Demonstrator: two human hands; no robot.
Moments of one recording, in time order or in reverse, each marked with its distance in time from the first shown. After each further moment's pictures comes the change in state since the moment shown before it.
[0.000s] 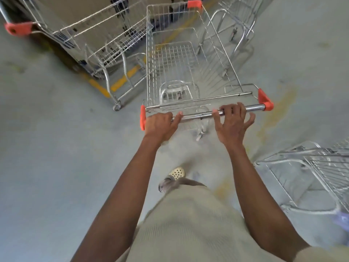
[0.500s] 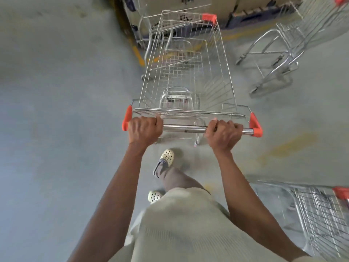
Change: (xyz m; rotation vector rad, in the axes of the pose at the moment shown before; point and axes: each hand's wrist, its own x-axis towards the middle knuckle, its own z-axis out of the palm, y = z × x) left_hand -0.211 0.025 0.100 -0.167 0.280 -0.530; right_hand -0.112 0.023 -0.065 0.088 0.077 -0.415
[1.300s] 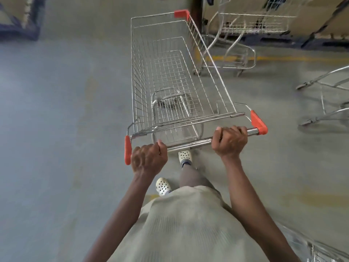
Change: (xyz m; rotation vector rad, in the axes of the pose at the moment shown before) left_hand -0.160 -0.050 0.020 -0.046 0.325 -0.427; right_hand -0.030 -0.064 0.021 0.374 -0.029 -0.509
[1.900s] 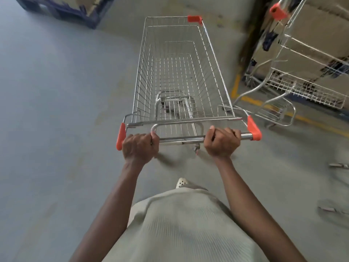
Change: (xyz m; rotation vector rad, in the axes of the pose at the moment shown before) left_hand 0.193 -0.036 0.032 0.051 0.149 -0.286; right_hand 0.200 -0.067 0.160 0.201 -0.035 -0.175
